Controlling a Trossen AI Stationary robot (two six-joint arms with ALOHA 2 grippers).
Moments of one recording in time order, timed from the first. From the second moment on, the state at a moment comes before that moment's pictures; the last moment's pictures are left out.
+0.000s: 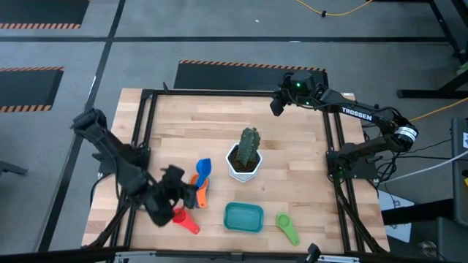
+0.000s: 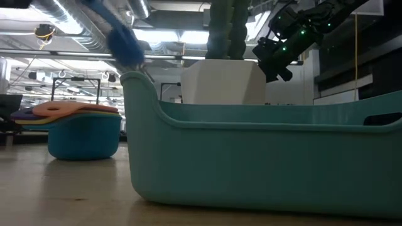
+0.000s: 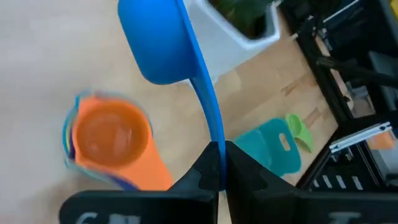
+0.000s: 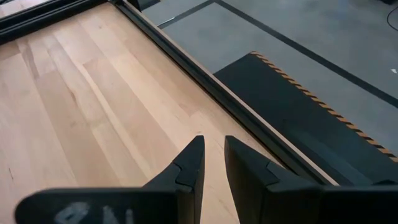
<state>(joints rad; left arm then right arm) -0.79 1.41 1.12 -0.79 -0.78 -1.82 -0.67 1.33 0.93 -0.21 -0.05 0.04</state>
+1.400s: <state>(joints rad) -0.87 1.65 1.12 -0.79 -0.75 -2.20 -0.67 1.34 0.93 -0.20 -0.05 0.04</state>
